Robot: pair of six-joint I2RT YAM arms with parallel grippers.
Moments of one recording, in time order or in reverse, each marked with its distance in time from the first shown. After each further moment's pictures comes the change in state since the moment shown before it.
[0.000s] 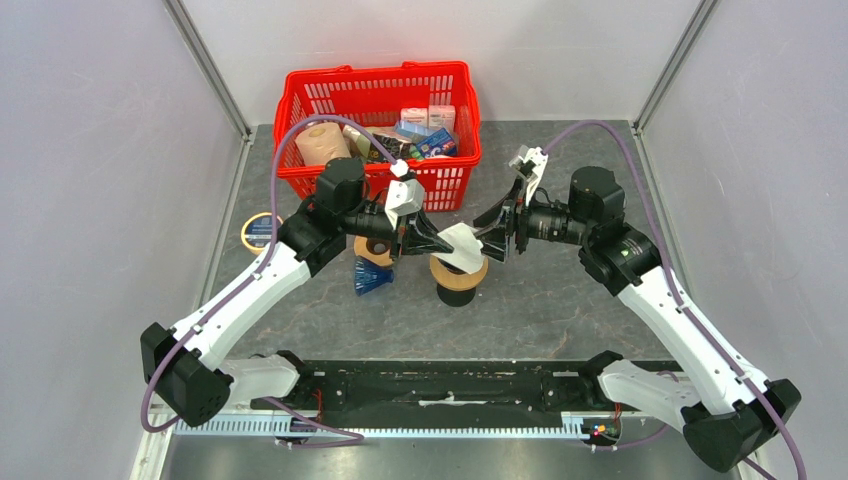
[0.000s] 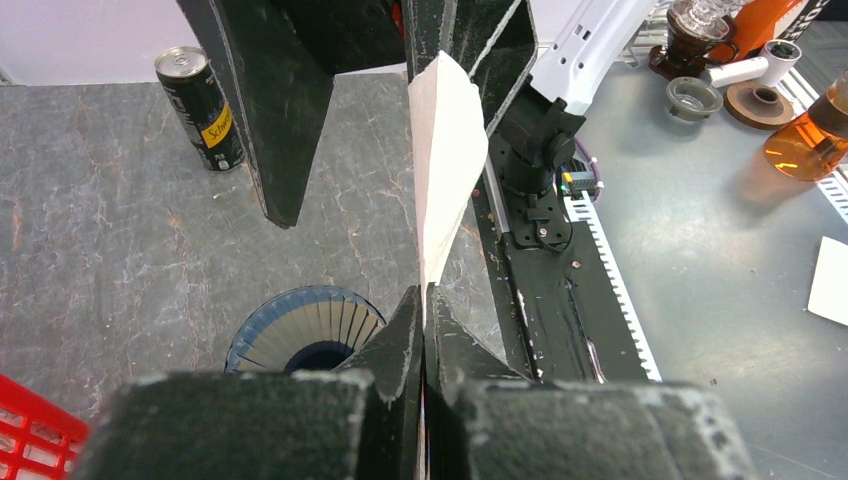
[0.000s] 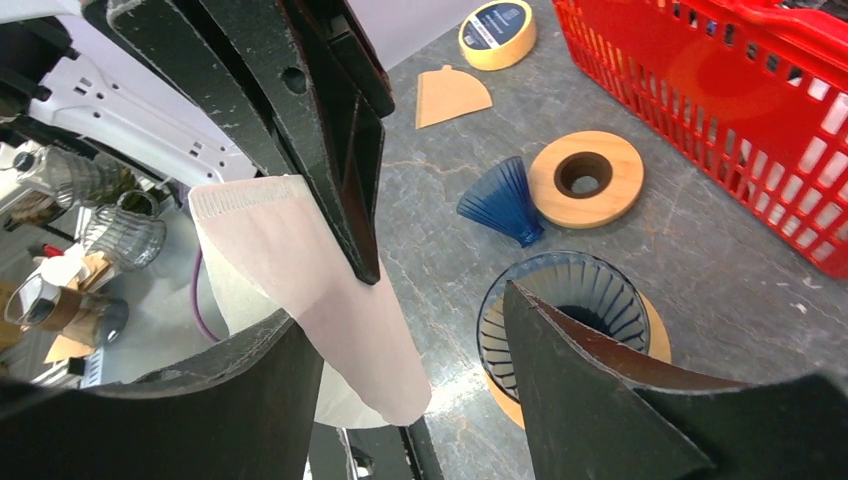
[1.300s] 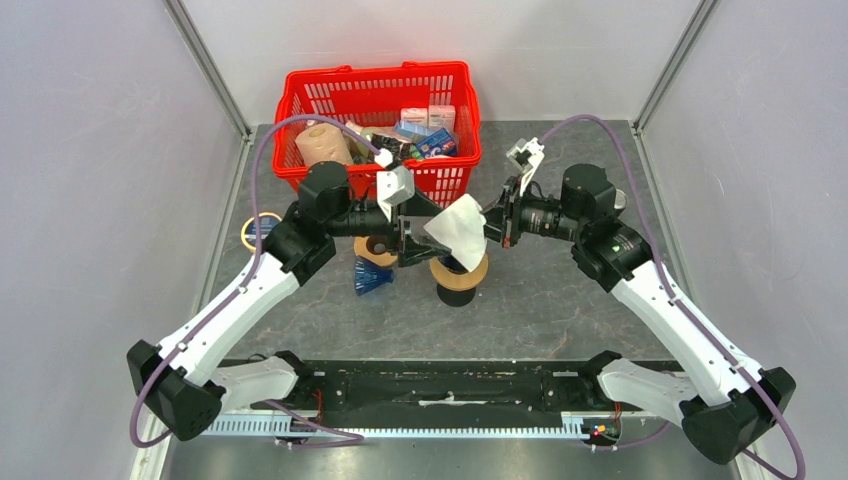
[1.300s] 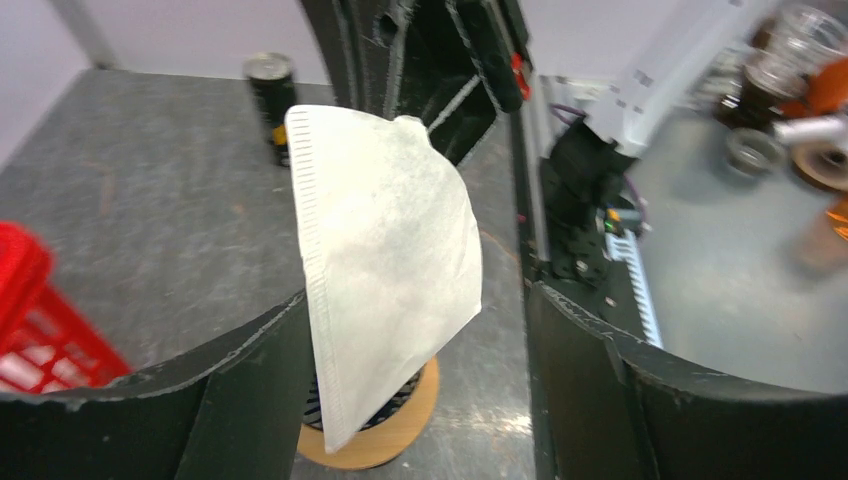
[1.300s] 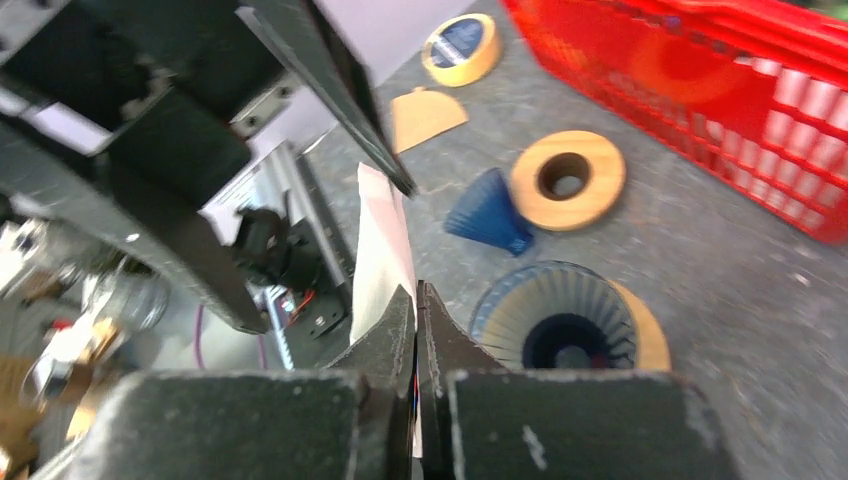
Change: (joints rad) left arm 0.000 -0.071 -0.012 0.052 -0.176 -0.114; right arm 0.023 0.037 -0.008 0.077 0.071 0.124
